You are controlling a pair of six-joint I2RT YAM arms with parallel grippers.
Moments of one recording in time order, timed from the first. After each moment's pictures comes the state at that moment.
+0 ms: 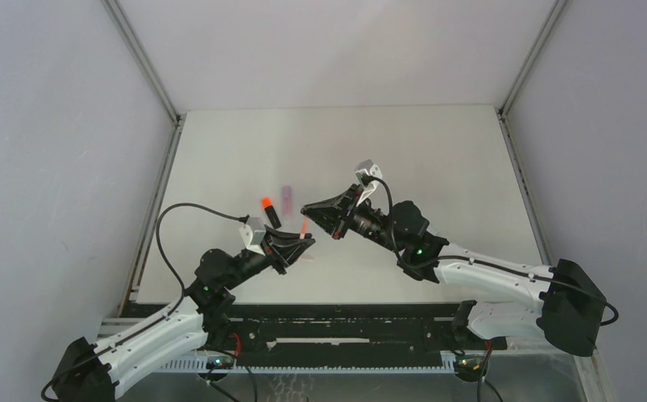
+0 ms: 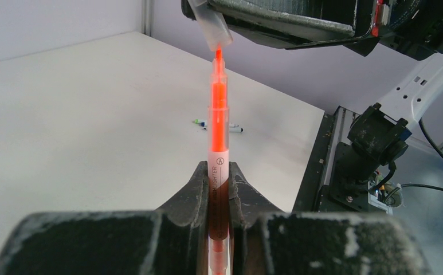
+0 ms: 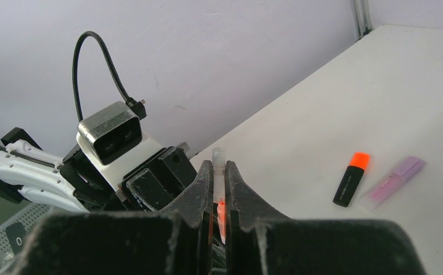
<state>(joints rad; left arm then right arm) -0.76 0.61 0.15 0.67 0.30 -0.30 1.00 1.19 0.72 0.63 -0.10 0.53</state>
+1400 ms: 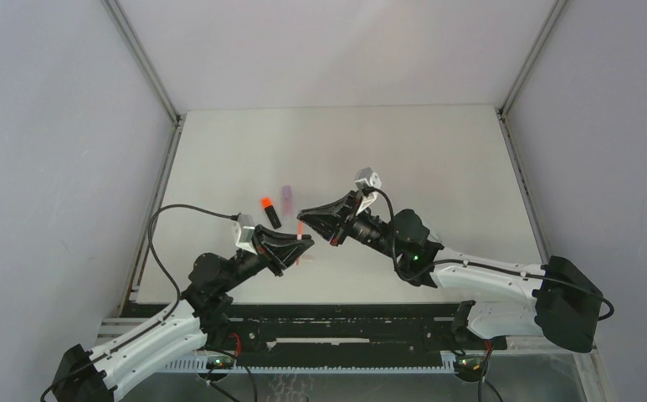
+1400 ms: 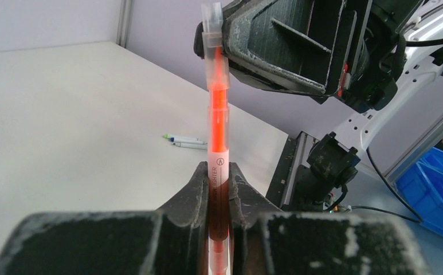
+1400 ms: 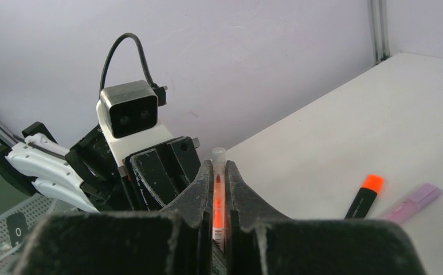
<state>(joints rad) -0.76 0.54 0.15 0.68 0.29 -0.46 1.03 1.21 0.66 0.78 -0.12 0.48</state>
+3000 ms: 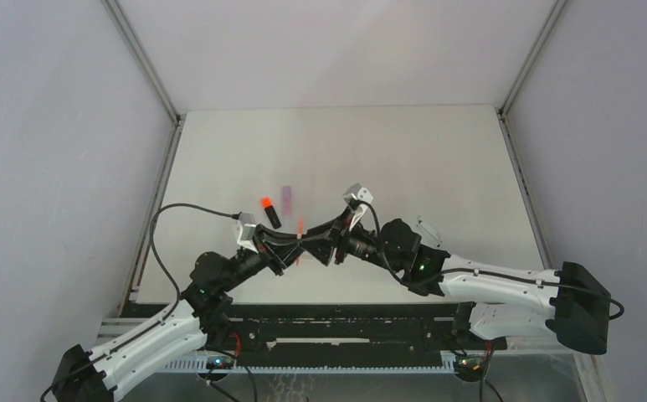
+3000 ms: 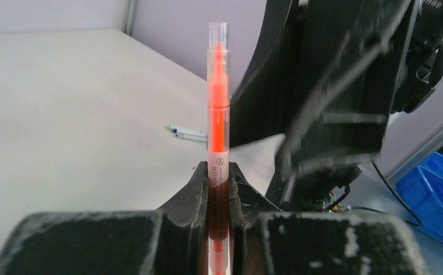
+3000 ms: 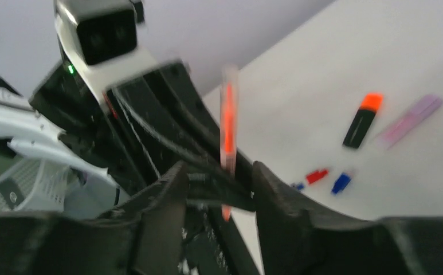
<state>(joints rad) -0.77 0.55 0.16 0.63 0.27 -0.50 1.12 1.14 0.66 0.53 0.02 0.52</state>
